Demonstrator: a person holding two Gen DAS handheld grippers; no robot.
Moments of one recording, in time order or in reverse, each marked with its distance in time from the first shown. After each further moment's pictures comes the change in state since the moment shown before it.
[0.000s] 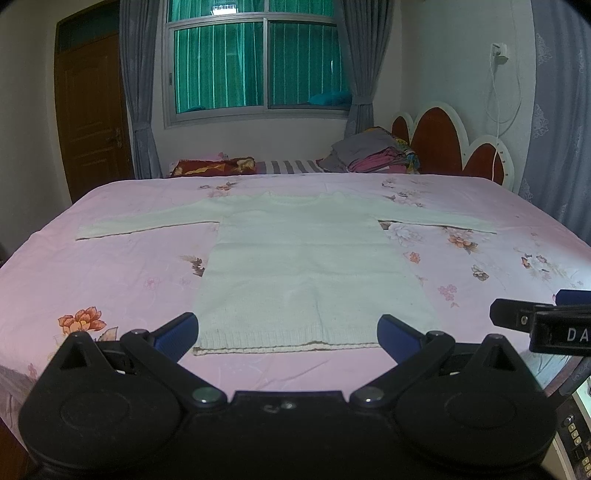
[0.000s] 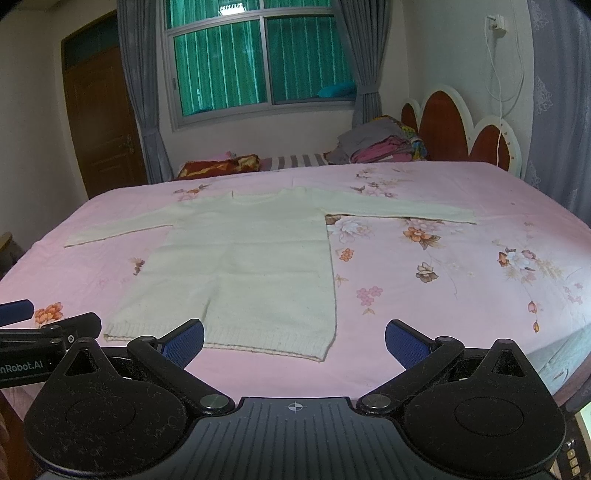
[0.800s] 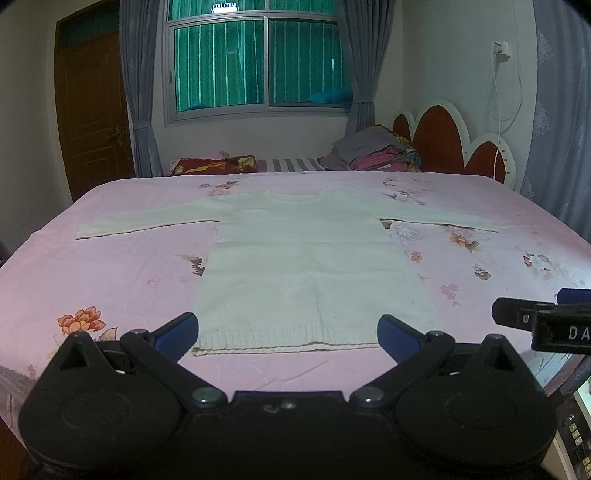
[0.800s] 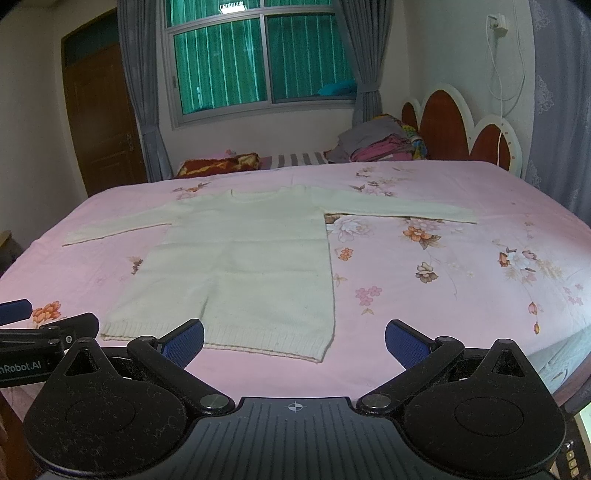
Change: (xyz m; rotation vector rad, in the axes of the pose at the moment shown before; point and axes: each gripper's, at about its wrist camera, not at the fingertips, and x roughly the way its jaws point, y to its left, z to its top) left arm 0.004 -0.001 0.000 0.002 0.005 0.003; right arm 0.001 0.000 -0.001 -0.001 0.002 0.001
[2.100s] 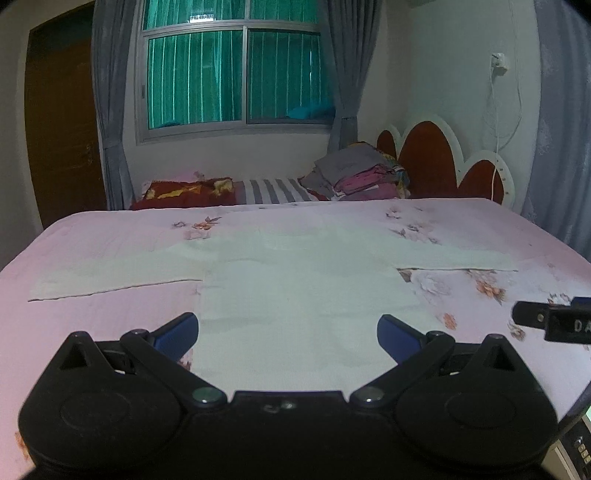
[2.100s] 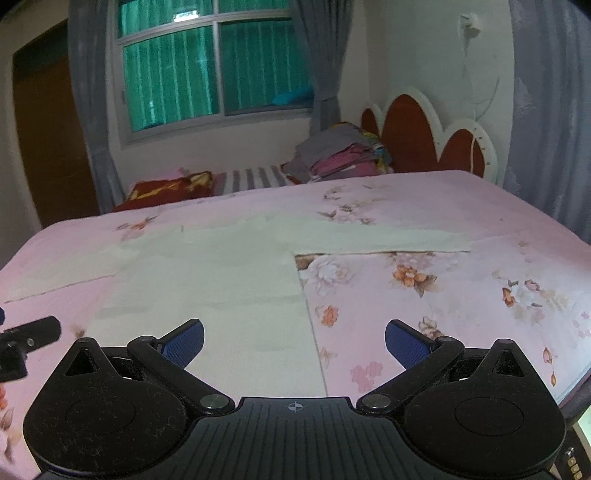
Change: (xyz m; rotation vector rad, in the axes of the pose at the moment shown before) left arm 0.140 0.045 0.095 0.026 -0.051 -0.095; right arm 0.121 0.003 0.091 0.073 -0.035 -0.156
